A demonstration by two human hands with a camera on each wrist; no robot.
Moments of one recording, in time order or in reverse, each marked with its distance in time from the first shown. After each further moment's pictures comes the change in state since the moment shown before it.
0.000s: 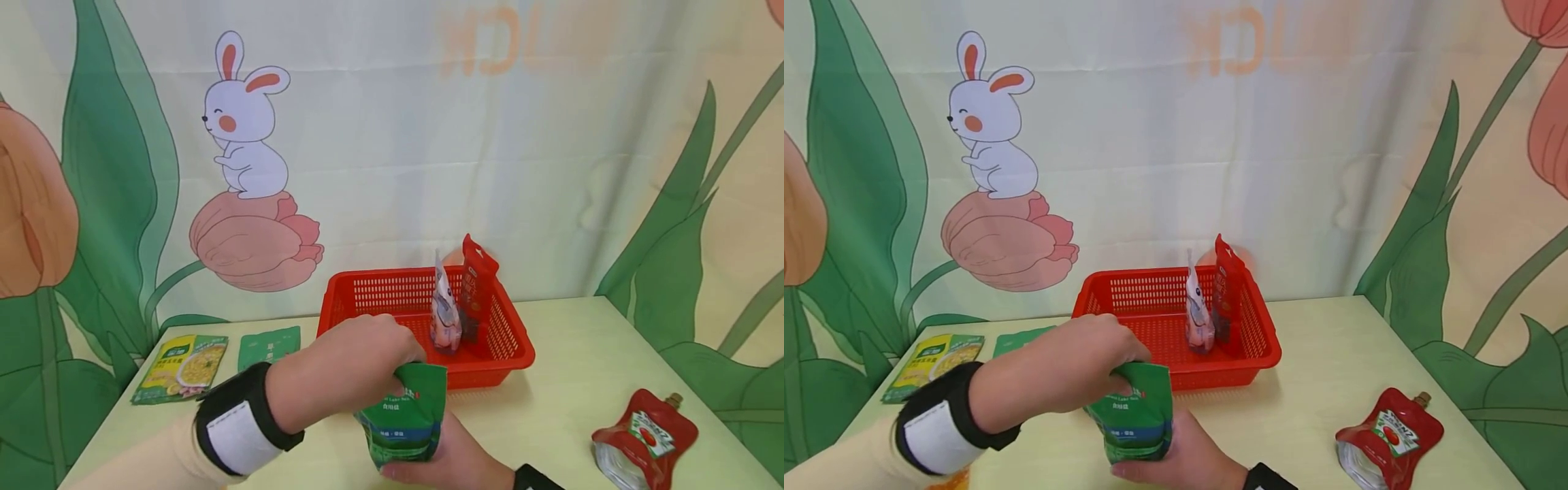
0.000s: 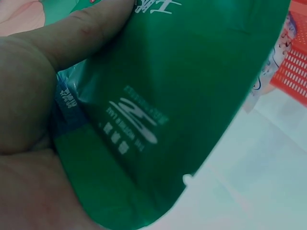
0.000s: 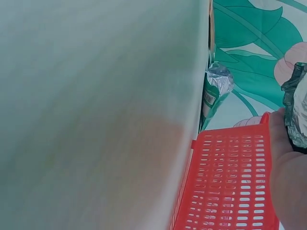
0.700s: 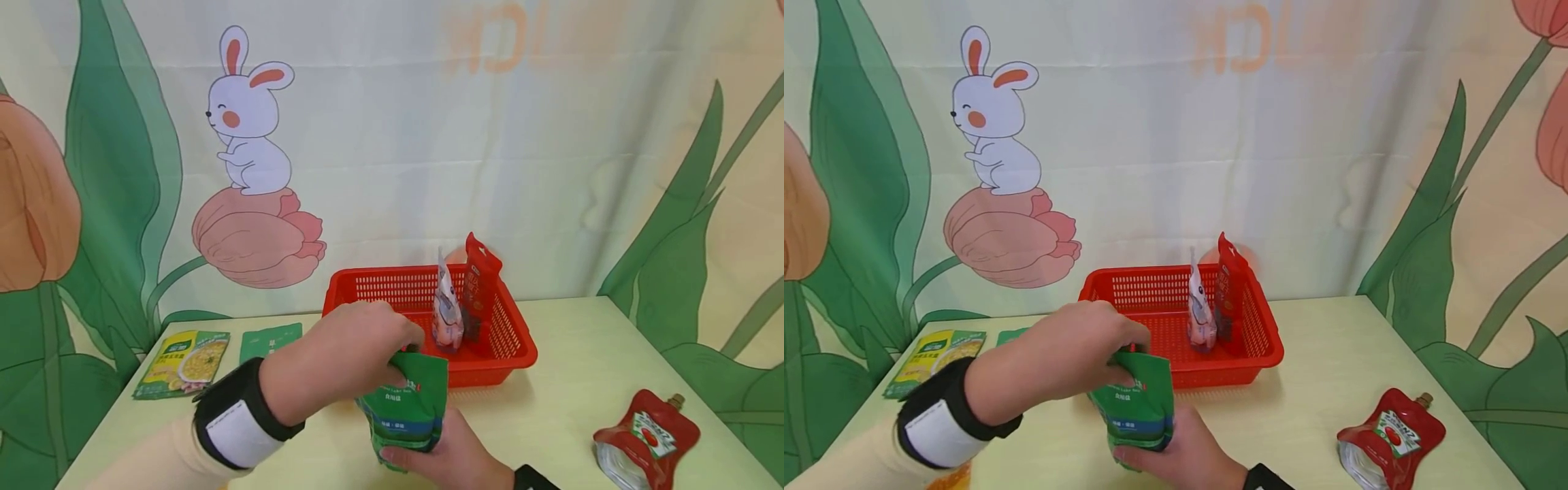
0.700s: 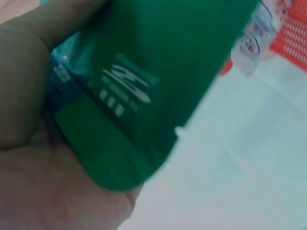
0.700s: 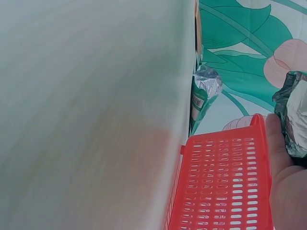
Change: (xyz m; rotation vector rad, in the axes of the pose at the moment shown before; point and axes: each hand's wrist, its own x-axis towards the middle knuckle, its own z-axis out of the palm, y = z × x) left_hand -0.001 -0.007 -0.003 0.072 0.102 0.020; right_hand 0.002 -0.001 0.003 -0.092 0.101 -0.024
